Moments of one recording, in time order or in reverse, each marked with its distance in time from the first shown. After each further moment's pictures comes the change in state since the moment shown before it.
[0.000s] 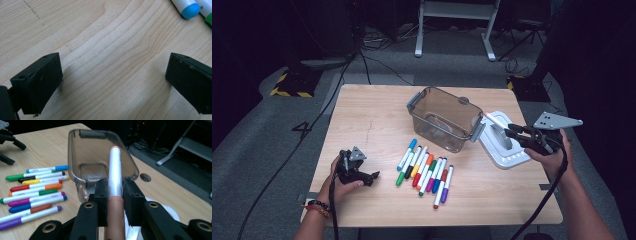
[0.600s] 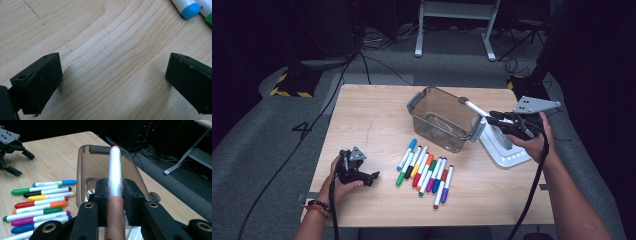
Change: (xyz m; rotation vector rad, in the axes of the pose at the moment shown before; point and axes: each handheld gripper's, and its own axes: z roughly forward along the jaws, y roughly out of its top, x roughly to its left) left arm 0.000 0.000 0.000 0.000 0.000 0.000; right arm 0.012 0.050 0.036 -0.007 0.055 -0.060
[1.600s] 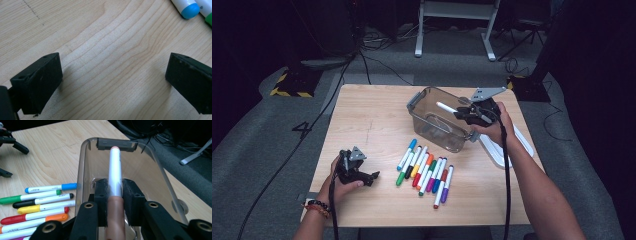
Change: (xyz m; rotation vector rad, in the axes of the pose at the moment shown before) left arm 0.000 0.000 0.000 -0.001 -0.002 -0.004; right arm 0.008 0.025 0.102 0.134 0.079 -0.001
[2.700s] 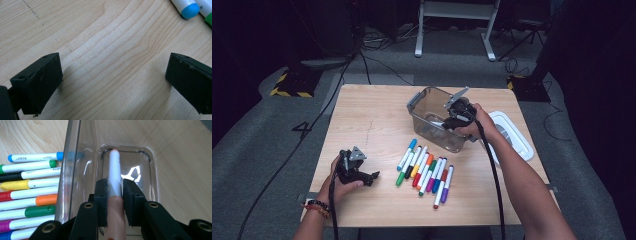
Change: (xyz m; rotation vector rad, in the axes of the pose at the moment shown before) left arm 0.000 0.000 0.000 0.000 -0.001 0.001; right arm -0.004 -0.002 0.081 0.329 0.127 -0.038
